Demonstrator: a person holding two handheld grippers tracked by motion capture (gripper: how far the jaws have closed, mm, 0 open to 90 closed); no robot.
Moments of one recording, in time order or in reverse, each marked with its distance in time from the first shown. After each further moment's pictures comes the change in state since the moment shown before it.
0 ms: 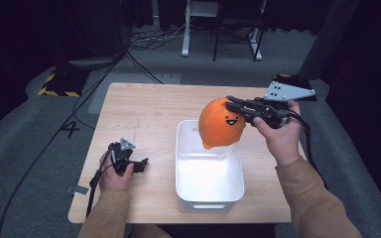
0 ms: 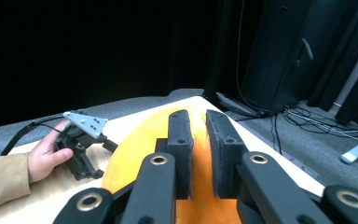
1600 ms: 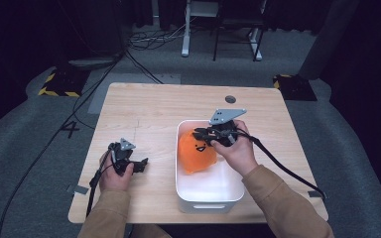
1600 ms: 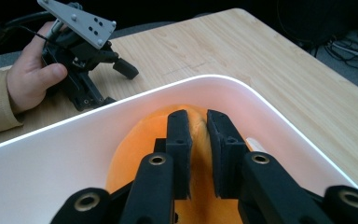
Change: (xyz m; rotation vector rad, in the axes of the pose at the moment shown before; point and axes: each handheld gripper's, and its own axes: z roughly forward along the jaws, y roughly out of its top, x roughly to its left) left arm 0.000 0.000 0.000 -0.001 0.000 -0.001; right arm 0.033 -0.070 0.101 0.305 0.087 -0.011
